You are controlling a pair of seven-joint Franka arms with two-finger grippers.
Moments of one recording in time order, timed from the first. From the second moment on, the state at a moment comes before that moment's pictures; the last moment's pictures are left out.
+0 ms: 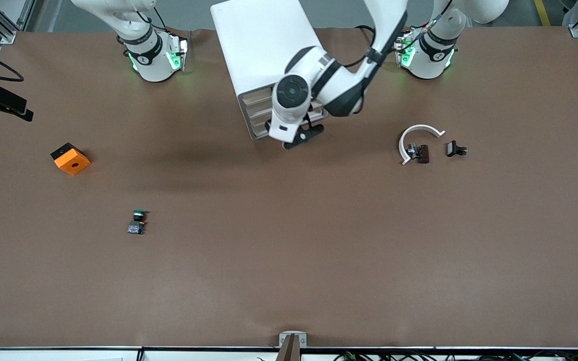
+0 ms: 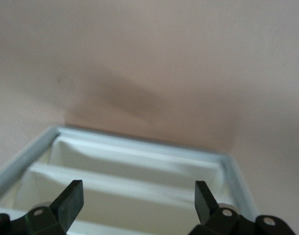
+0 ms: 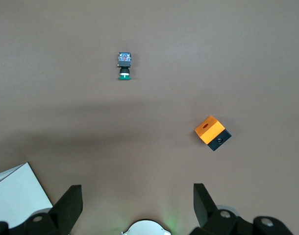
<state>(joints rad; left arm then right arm) -0.93 0.50 0.09 -1.67 -0.38 1.97 -1.19 -0.06 -0.02 -0.03 -1.53 0.00 1.40 -0.03</state>
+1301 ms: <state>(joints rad) -0.19 0.25 0.10 -1.44 -0.03 1.72 -0.77 -0.06 -0.02 -0.03 -1.52 0.00 1.40 -0.03</state>
